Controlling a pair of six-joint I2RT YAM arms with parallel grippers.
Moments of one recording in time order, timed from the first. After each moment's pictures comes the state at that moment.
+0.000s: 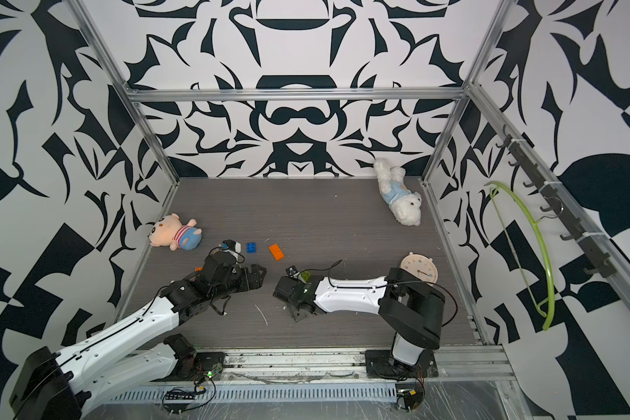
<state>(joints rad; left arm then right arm) -0.72 0.93 0.55 -0.37 -0.09 -0.72 1.14 1.67 0.94 -0.60 0.22 0.58</state>
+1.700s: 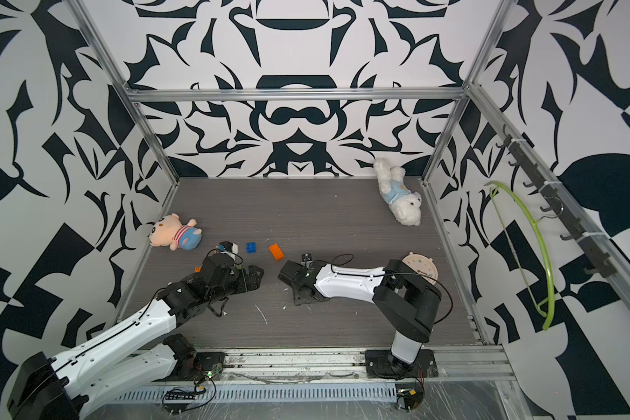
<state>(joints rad) -0.72 0.92 0.54 -0.40 -0.10 -0.73 1.00 1.70 1.00 -0.65 0.20 0.86</state>
